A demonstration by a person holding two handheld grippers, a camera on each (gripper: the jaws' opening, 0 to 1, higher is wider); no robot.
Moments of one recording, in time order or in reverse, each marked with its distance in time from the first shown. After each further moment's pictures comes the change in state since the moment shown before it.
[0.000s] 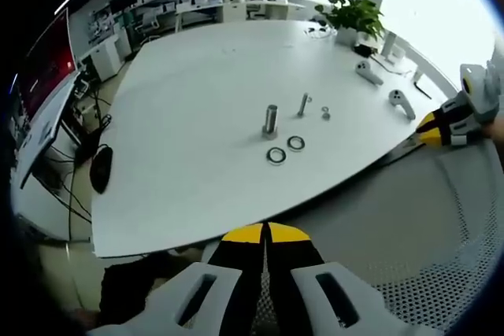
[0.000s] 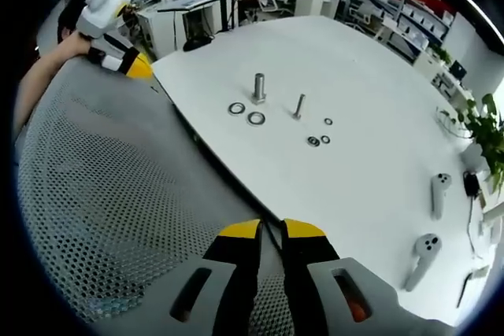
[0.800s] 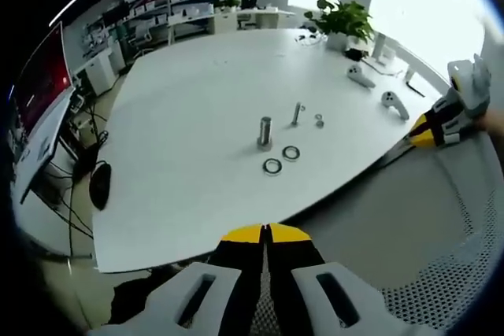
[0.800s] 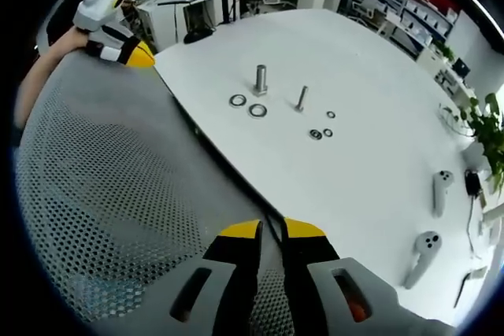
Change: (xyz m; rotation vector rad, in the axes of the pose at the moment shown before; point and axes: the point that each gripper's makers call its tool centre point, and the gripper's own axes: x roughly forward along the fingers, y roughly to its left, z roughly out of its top) left arm 0.000 -0.003 0.010 0.057 -0.045 -0.025; right arm 0.002 0.001 -0.006 -0.006 0.046 0.009
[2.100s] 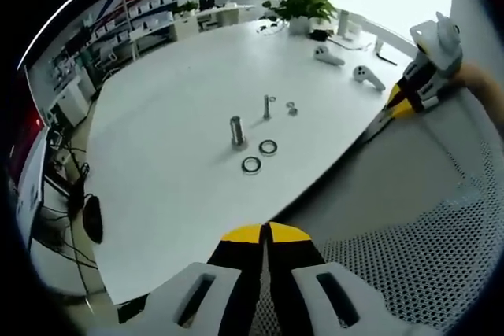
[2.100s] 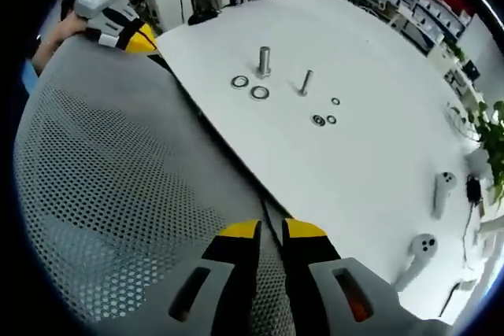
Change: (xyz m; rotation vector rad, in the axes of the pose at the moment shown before) left arm 0.007 -0.015 0.000 0.189 0.050 -0.092; right arm 0.006 -0.004 -0.016 -0.109 0.141 0.087
